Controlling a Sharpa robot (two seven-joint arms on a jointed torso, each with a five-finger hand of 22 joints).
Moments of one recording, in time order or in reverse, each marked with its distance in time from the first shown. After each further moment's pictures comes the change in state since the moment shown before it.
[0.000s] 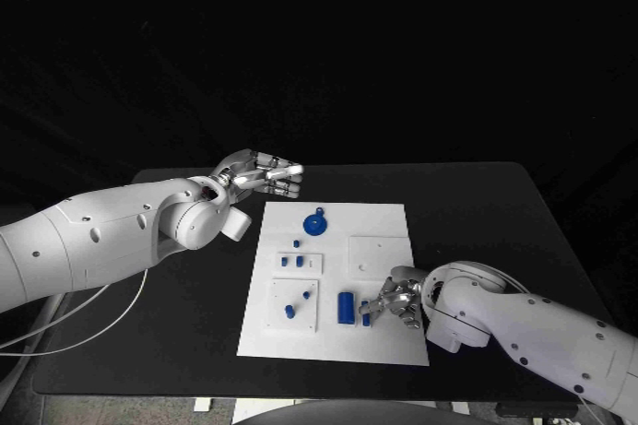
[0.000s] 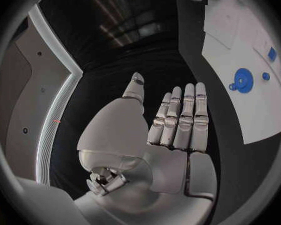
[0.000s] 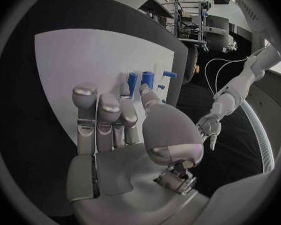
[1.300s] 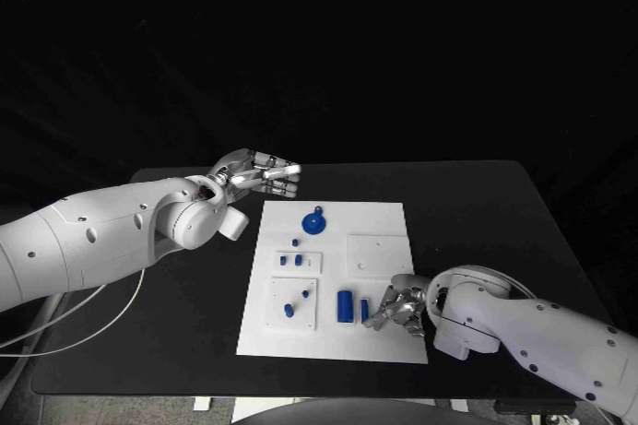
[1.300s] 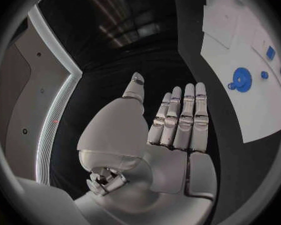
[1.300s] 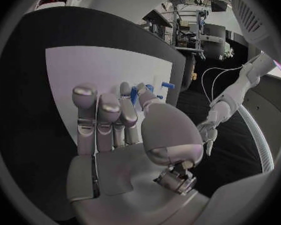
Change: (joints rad) left arm 0.000 -0.004 0.000 0.001 -0.007 0.001 -0.006; left_hand 0.000 0.000 0.000 -0.001 0.000 0.000 0.000 0.000 0.000 0.000 0.000 0.000 0.000 0.000 0.000 0.000 0.000 0.000 0.000 0.000 0.000 0.000; right arm -0.020 -0.039 0.000 0.034 -0.010 0.070 0.035; right_hand 0.041 0.002 0.063 -0.022 -0.069 0.002 0.004 0.000 0.001 -0.004 0.003 0.000 0.000 0.000 0.000 -0.004 0.005 0.000 0.000 0.000 0.000 0.000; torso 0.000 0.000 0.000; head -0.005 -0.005
